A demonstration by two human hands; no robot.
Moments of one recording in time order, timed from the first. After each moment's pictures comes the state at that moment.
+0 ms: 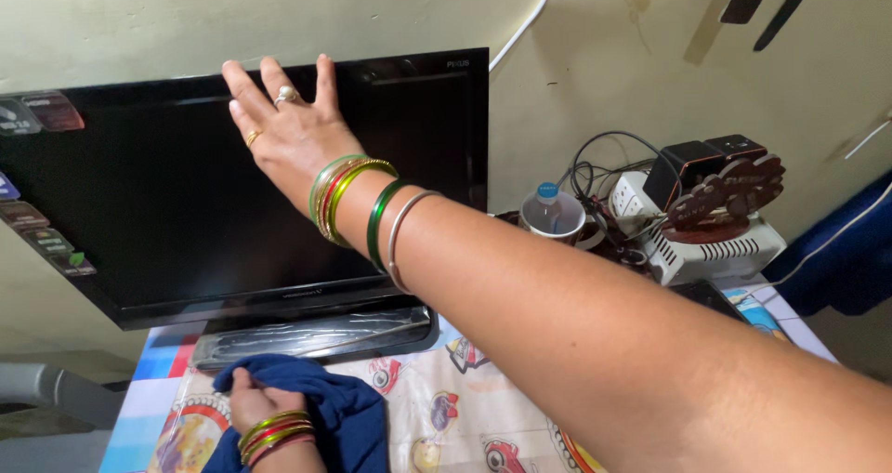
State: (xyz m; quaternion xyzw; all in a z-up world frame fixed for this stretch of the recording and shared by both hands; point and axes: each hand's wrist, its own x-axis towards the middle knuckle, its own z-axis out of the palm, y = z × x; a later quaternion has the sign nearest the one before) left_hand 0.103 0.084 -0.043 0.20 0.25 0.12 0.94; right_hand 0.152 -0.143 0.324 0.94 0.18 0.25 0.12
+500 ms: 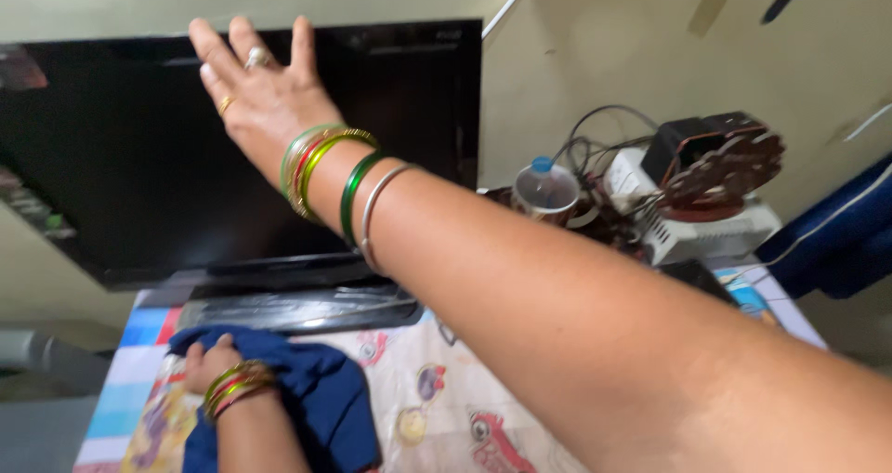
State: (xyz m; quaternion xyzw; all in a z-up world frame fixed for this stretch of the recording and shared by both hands) left_hand 0.166 0.142 -0.141 0.56 0.38 0.28 0.68; right_hand 0.148 -0.134 0.320 0.95 0.18 0.25 0.10
